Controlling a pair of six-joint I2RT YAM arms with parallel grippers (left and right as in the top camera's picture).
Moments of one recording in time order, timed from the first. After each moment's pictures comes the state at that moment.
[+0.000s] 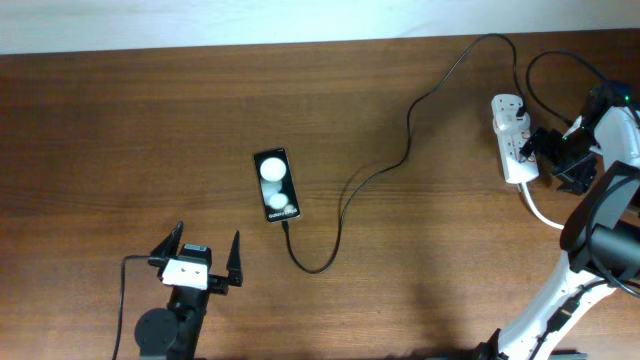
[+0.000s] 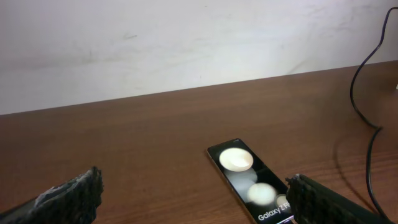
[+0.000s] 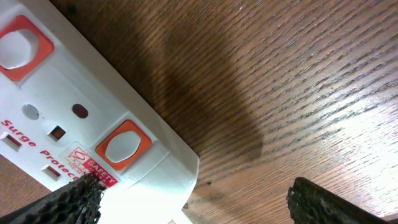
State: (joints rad) left arm -0.03 0.01 0.01 -0.06 0.15 0.09; right arm -0.50 2.20 1.72 -1.05 -0.08 0.24
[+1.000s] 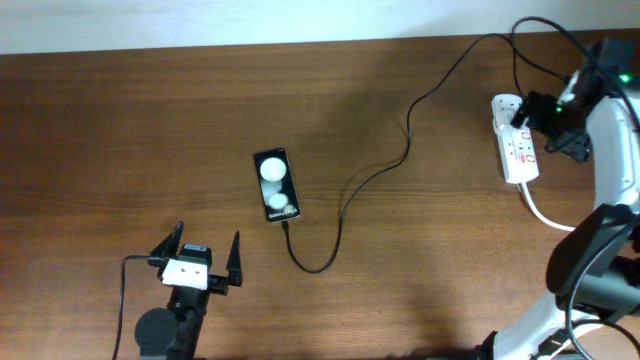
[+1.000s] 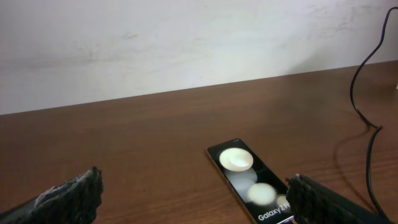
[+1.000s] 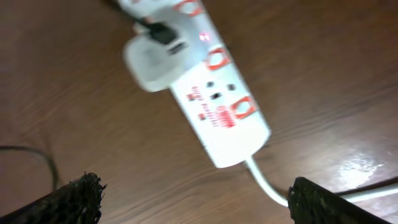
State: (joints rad) left arm -0.03 0.01 0.01 -0.06 0.15 0.09; right arm -0.33 1.92 1.72 -1.05 -0.05 0.24
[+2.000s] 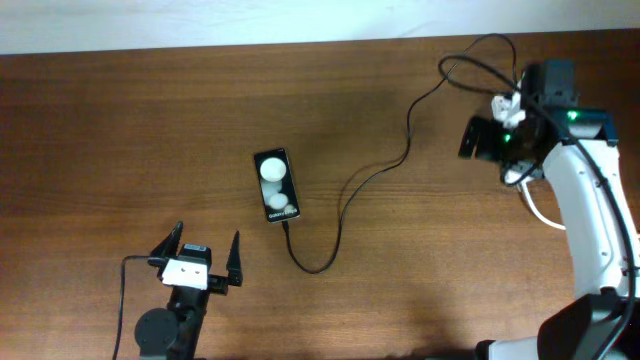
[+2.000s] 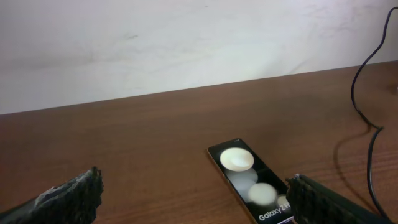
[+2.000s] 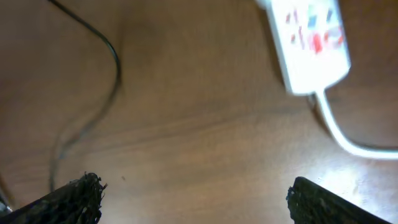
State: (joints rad) left arm -0.03 0.01 0.01 -0.06 0.14 0.09; right arm -0.10 1.59 1.41 -1.05 -0.05 0.24
